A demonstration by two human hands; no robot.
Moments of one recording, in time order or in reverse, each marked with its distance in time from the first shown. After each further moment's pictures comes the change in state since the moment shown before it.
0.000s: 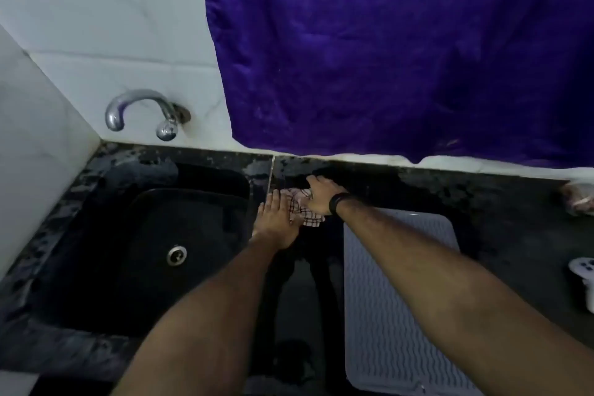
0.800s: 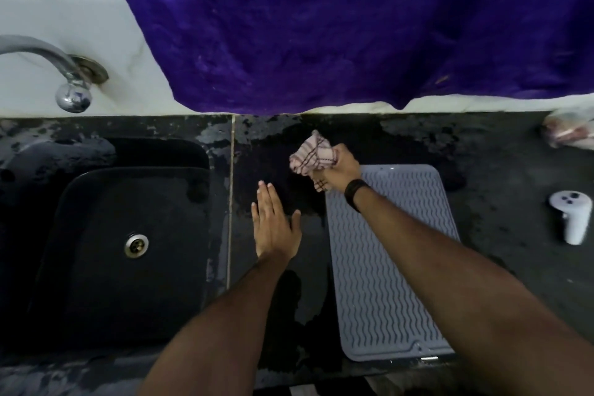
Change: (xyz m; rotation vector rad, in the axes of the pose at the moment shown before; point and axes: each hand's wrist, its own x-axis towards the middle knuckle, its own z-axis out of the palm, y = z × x) left_hand 0.007 0.019 0.121 -0.096 0.154 -0.038; right_hand 0.019 0.101 0.058 0.744 0.369 0.392
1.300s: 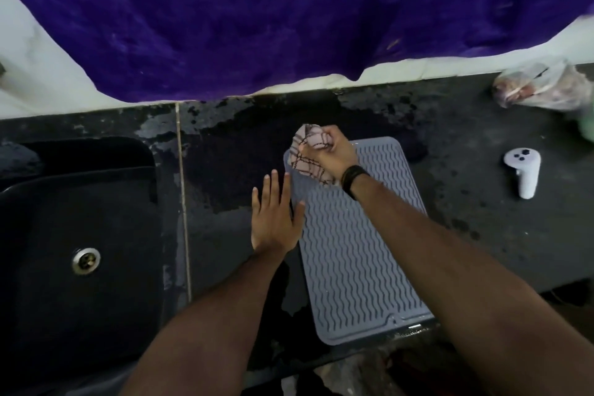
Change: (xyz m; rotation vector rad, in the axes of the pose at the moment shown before) left_hand 0.000 0.041 0.051 0.101 -0.059 0.327; right_hand -0.011 0.044 -0.049 0.178 0.067 0.045
